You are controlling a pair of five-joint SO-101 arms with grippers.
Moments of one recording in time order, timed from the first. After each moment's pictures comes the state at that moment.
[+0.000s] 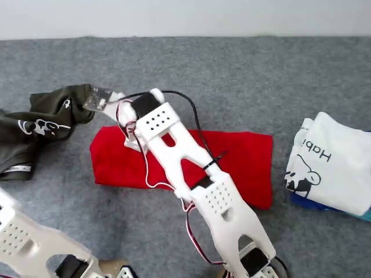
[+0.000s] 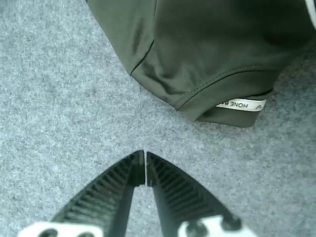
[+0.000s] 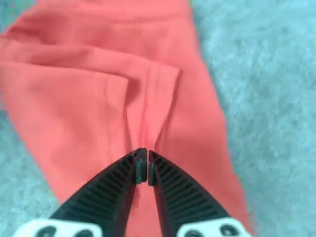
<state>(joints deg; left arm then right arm) -58.9 26.8 -38.2 96.6 -38.6 -41.8 55.4 -61.7 93.3 29.3</state>
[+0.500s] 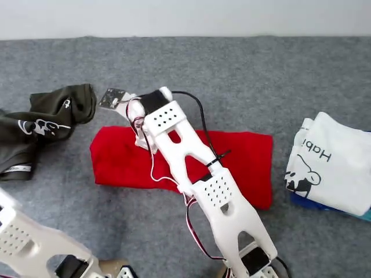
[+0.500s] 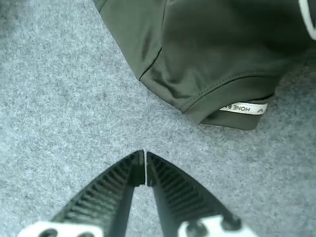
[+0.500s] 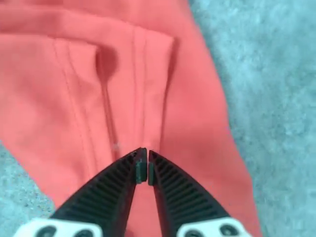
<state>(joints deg) -58.3 25.5 -42.2 98.8 -38.6 -38.2 59.4 -69.7 100.5 28.9</state>
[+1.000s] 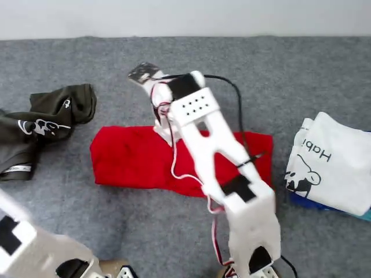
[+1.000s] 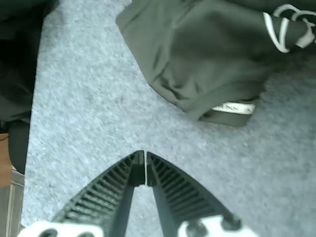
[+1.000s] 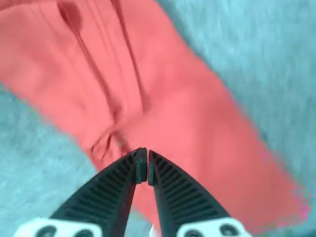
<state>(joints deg) -57.6 9.0 -32.0 99.3 -37.6 -31.8 25.2 -35.9 100.5 14.1</state>
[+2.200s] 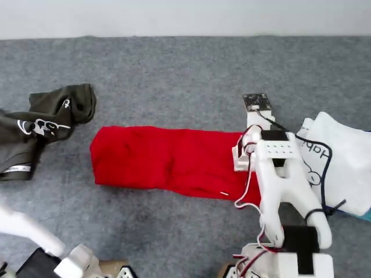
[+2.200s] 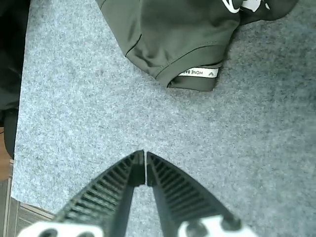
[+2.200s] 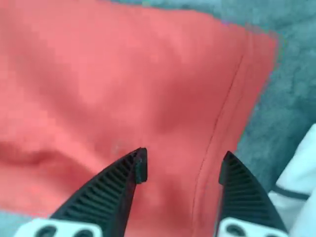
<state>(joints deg) -57.6 -15.6 -7.7 99.4 -37.6 -2.1 -7.0 36.2 56.5 4.2</state>
